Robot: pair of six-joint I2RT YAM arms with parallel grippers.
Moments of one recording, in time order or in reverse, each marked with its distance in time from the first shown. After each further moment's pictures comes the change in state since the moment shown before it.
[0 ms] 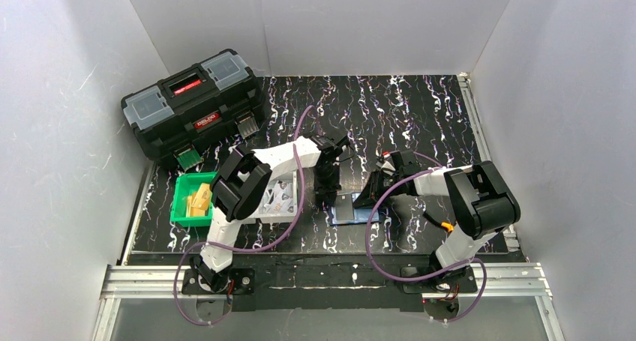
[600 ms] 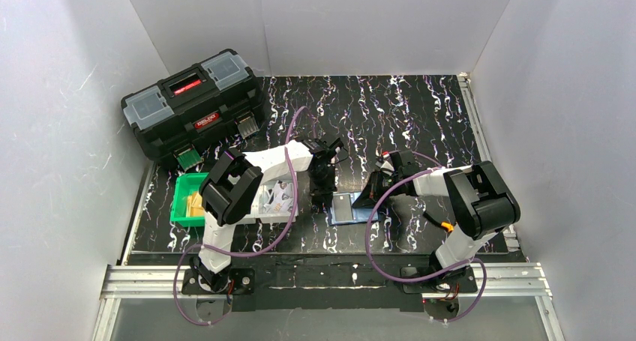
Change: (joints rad) left arm 0.016 -0.091 -0.123 0.090 -0.004 0.005; right arm 0.010 -0.003 0.000 0.001 0.023 0.001
